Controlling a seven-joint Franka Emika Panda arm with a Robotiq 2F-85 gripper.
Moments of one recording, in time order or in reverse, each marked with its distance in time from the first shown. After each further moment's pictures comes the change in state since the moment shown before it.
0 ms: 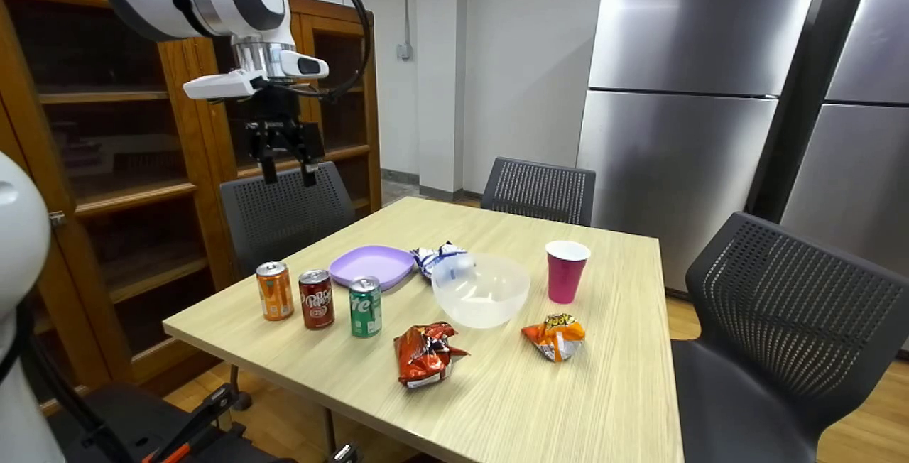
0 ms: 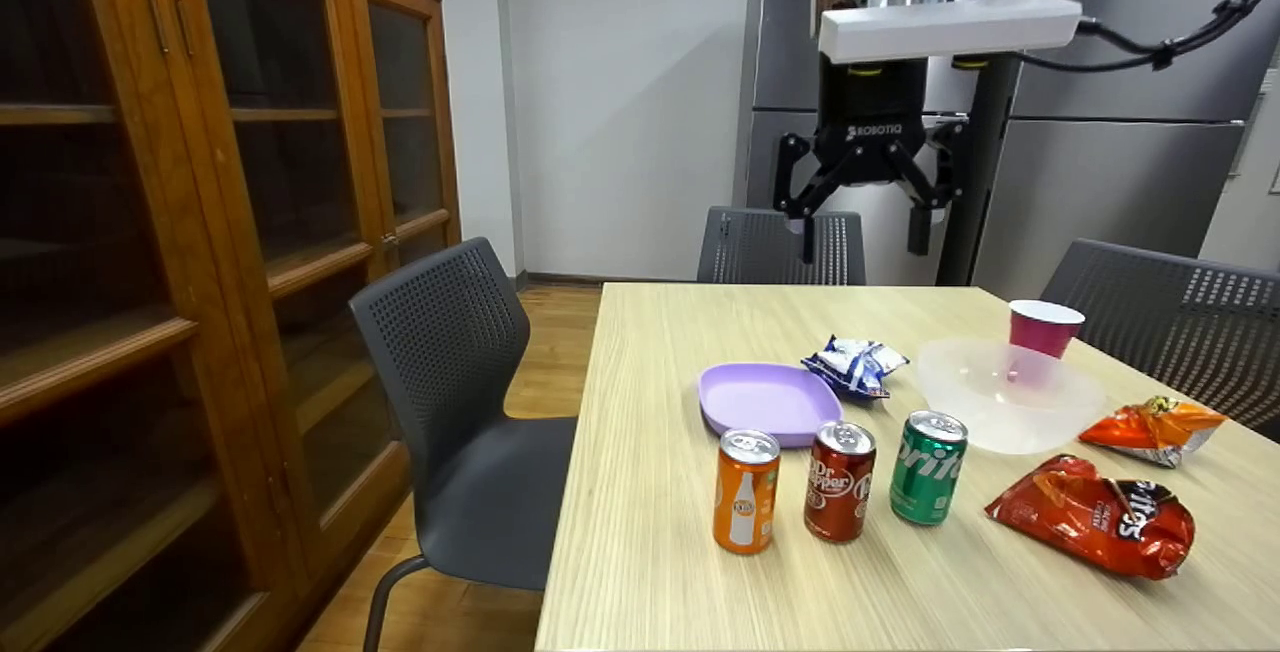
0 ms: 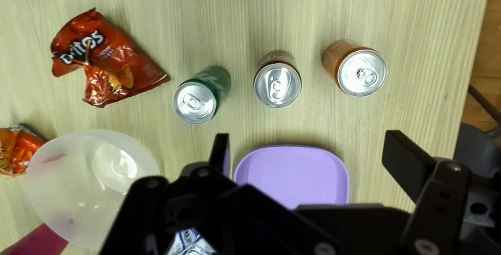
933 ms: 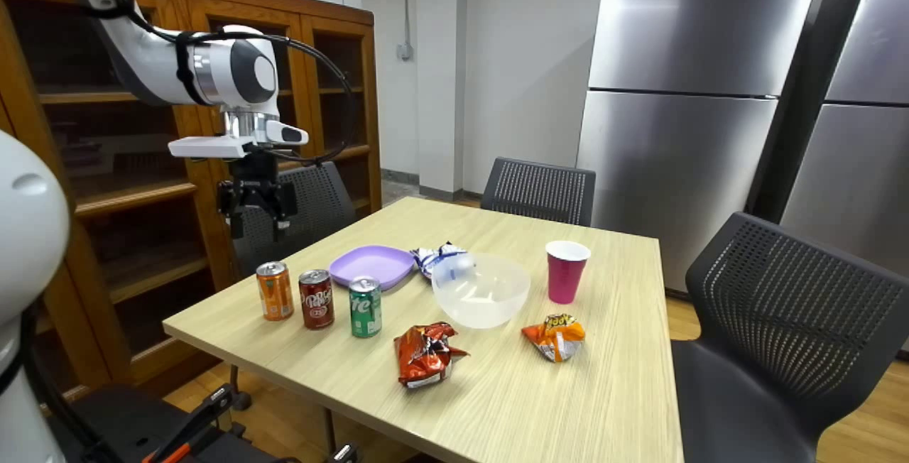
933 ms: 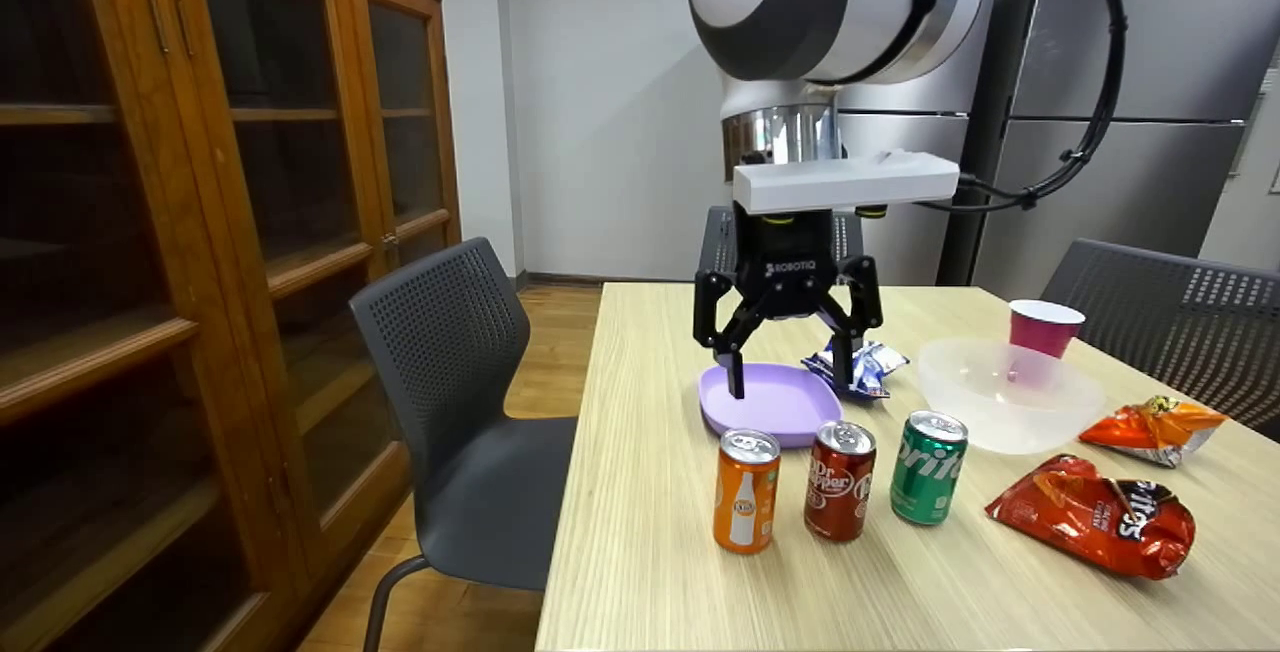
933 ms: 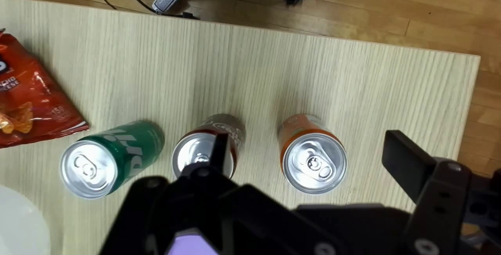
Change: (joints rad) arm 0.102 0.269 0.003 0.062 0.031 0.030 -0.055
